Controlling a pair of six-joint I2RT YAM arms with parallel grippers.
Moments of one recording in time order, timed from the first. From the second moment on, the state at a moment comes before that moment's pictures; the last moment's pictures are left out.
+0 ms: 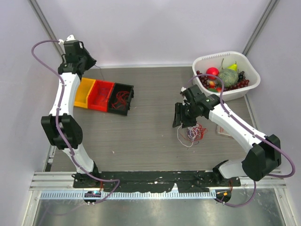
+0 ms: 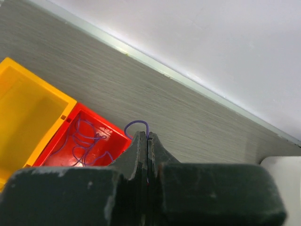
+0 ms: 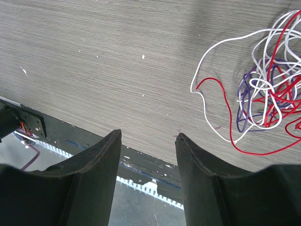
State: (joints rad) left arm 0.04 1.78 1.83 -0.49 0.01 -0.53; right arm 0.52 1.37 1.17 -0.91 -0.21 0.50
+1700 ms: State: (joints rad) left arm -0.71 1.24 1.05 -0.66 0.17 -0.55; right arm 0.02 1.36 0.96 -0.81 -0.06 0.56
